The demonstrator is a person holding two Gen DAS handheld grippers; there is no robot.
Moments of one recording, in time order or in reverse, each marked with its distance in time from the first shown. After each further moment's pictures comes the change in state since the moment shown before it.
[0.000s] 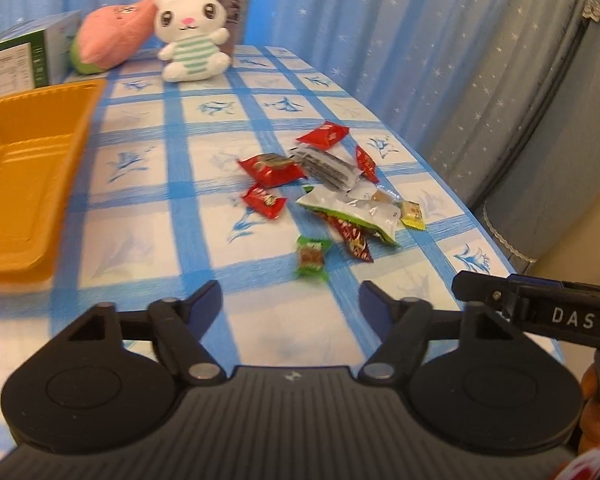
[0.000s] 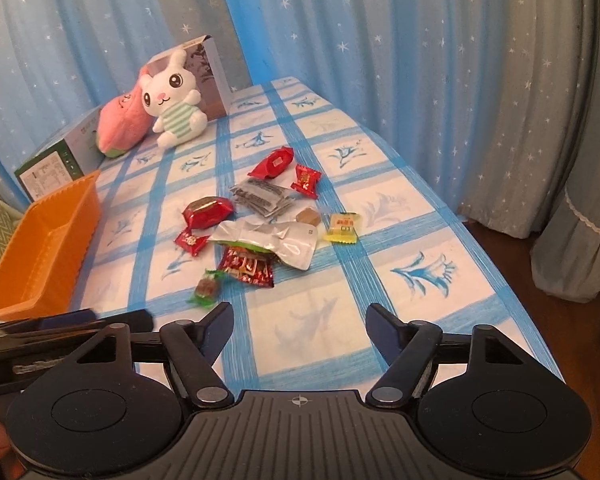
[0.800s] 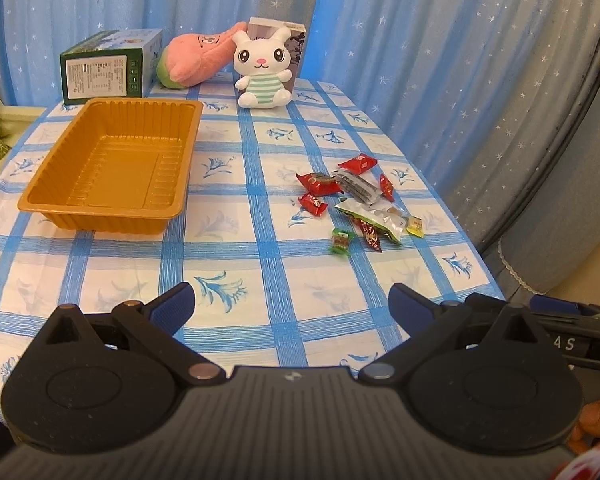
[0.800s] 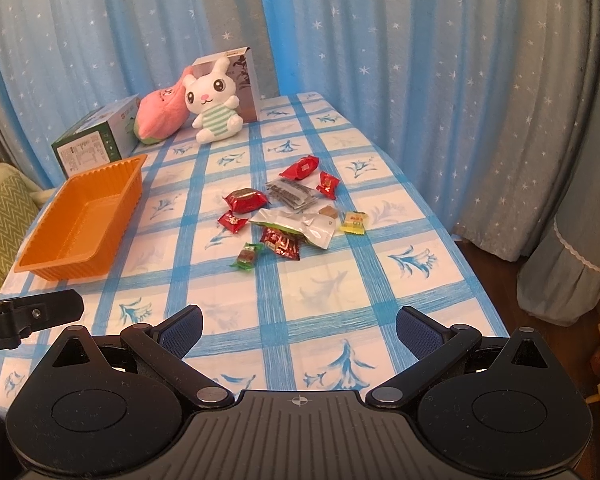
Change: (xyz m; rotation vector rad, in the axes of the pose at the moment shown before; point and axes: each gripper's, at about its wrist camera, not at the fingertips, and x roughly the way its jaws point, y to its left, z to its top) left arm -0.147 -0.002 -0.037 -0.118 -0.066 0.124; right arm -0.100 0.039 -0.029 -0.104 -0.028 -0.011
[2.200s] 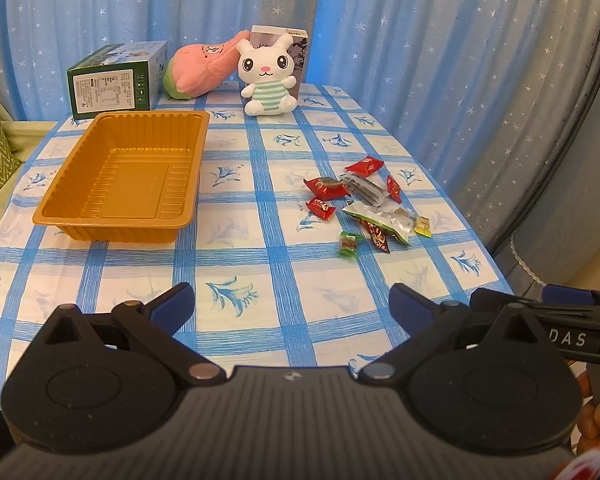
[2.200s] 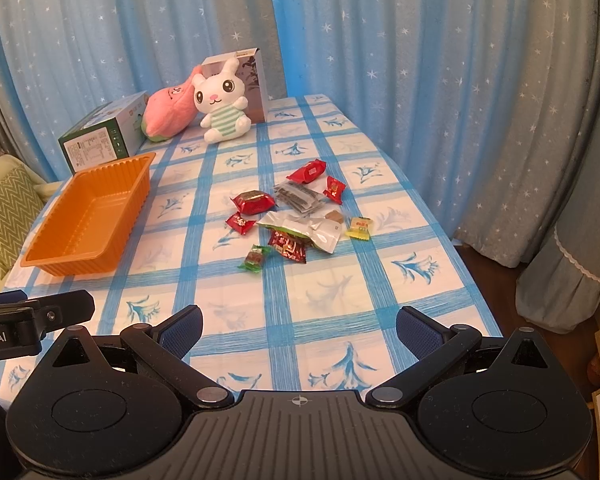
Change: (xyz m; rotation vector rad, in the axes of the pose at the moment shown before) left arm -0.012 0.001 0.009 0.039 -0.013 0.048; right arm -0.005 0.007 0.003 -0.024 0.010 0.000
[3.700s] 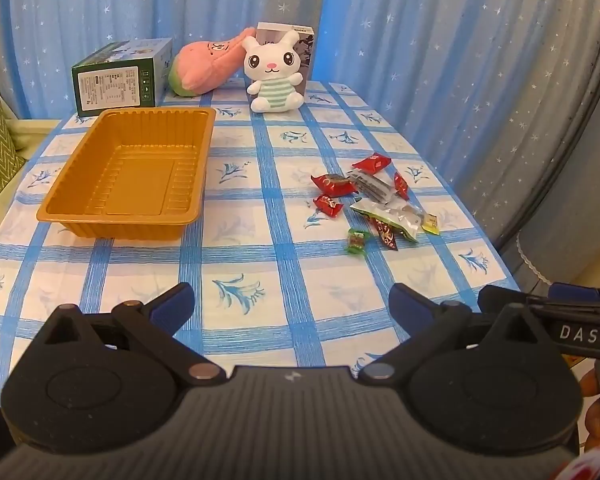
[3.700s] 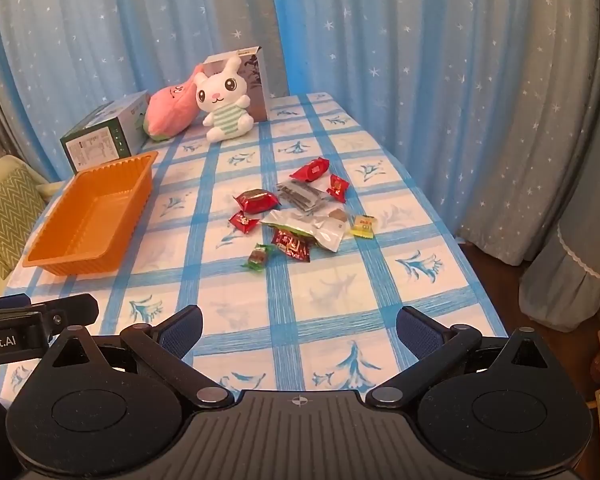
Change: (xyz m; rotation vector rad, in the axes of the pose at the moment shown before) left arm 0.004 0.008 -0.004 -0.001 0.006 0.006; right arm 0.003 0.000 0.000 0.008 0.004 0.006
